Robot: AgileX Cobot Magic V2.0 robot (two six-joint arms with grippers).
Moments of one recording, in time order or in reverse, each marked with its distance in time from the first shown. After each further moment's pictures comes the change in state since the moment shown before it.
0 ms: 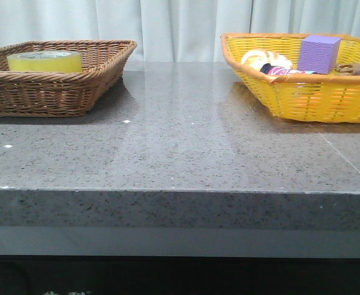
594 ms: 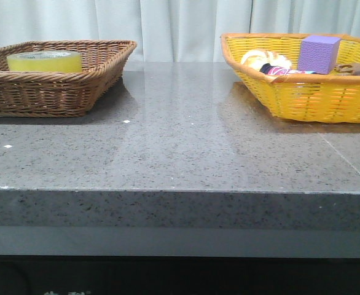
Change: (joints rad) left arm 0.000 0.000 0.000 0.000 0.000 0.000; right arm -0.005 -0.002 0.078 0.002 -0.074 0.000
